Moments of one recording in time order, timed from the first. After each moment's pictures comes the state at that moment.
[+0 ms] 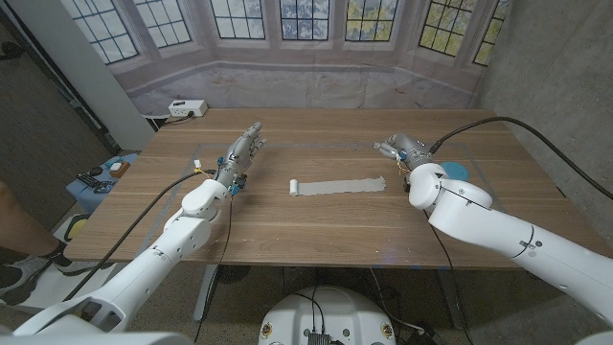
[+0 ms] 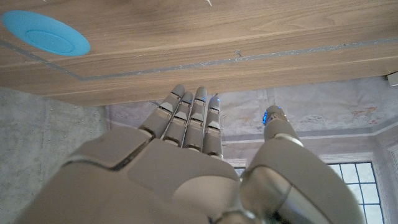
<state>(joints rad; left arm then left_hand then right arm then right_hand) 0.89 0.55 0.37 -1.36 -0.65 -0.33 -0.09 0.46 0.17 0.46 0.00 0.18 -0.05 0.02 0.19 0.17 -0.11 0.02 0.20 0.18 -0.11 0.07 0.18 0.17 0.08 0.03 0.20 0.17 -0.76 -0.86 -0.78 -2.31 -0.05 -1.13 -0.37 0.43 0.04 0.41 -0.17 0.18 0.43 0.07 0.24 0.18 0.47 0.08 0.27 0.21 0.31 -0.01 0.23 0.18 0.36 -0.01 0.20 0.17</state>
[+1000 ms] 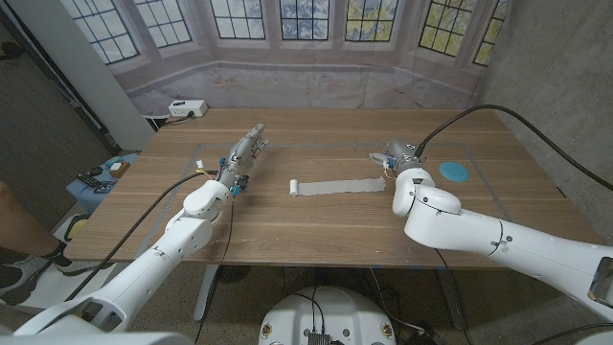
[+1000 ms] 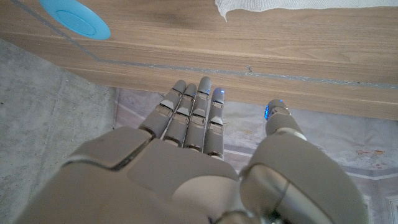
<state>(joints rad) 0.89 0.55 0.38 -1.36 -0.65 -0.33 -0.10 0.47 0.16 0.47 -0.02 0.18 -0.04 0.02 0.19 0.17 -0.11 0.02 0.20 0.18 -0.11 0.07 0.18 0.17 0.08 0.03 0.20 0.17 -0.59 -0.82 -1.06 -2.28 -0.21 -1.37 -0.34 0.51 0.01 0.41 -0.17 0.18 0.56 0.06 0.25 0.18 0.61 0.06 0.32 0.24 0.45 -0.04 0.26 0.18 0.43 0.00 0.20 0.17</state>
